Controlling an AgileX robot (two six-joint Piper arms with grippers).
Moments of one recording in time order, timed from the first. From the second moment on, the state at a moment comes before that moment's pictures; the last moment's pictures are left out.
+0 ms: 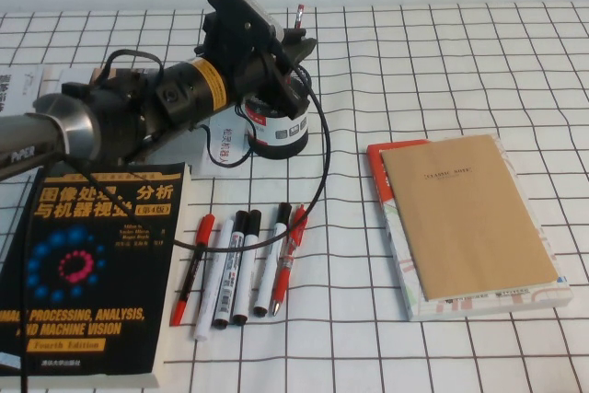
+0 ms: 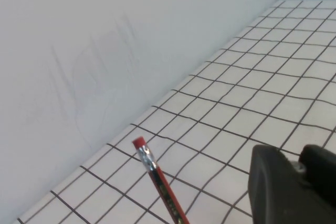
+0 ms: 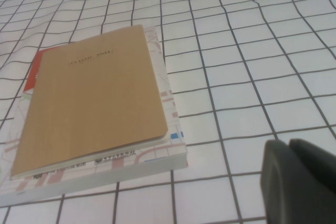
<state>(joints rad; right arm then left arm) 0.02 -0.02 0.03 0.07 0.35 0.13 -0.38 1.99 -1.33 0.85 -0.61 -0.38</state>
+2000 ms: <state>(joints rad) 0.02 -0.02 0.03 0.07 0.35 0.13 -0.30 1.72 -1.03 -0.52 0.58 0.22</state>
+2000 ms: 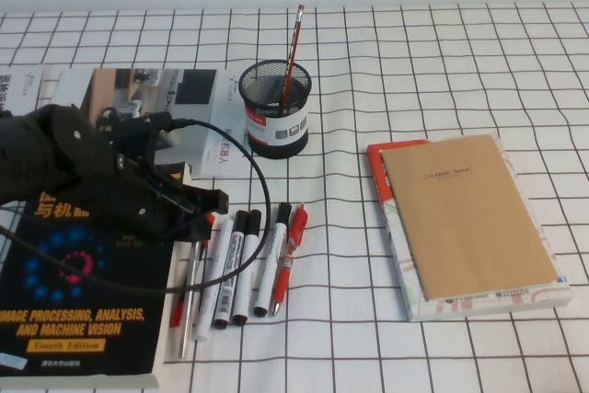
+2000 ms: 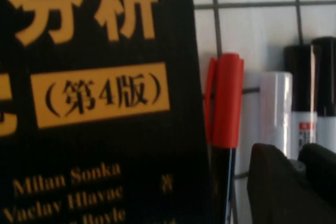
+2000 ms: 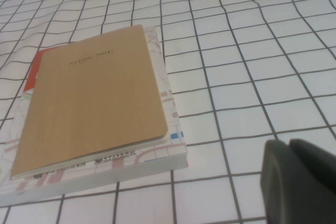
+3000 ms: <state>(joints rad) 0.02 -0.02 0.03 0.07 0.35 0.13 -0.34 1.77 -1.13 -0.29 0.47 0.12</state>
